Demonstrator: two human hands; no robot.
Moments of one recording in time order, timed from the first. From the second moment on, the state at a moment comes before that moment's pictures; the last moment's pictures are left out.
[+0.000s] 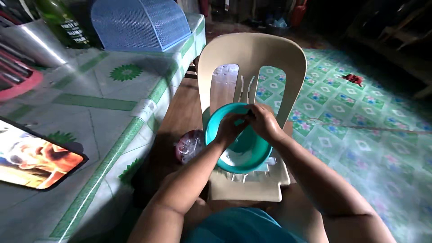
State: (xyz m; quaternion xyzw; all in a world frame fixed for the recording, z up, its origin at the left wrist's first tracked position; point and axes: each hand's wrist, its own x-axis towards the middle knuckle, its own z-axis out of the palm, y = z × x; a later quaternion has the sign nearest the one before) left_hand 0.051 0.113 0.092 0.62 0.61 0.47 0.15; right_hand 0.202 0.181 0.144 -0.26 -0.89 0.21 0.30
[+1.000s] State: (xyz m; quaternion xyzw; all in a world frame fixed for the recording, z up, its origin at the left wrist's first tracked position) left_hand 0.023 0.026 0.030 0.63 0.64 0.44 0.06; right_hand 0.212 0.159 0.245 -0.16 -0.90 0.09 0.38
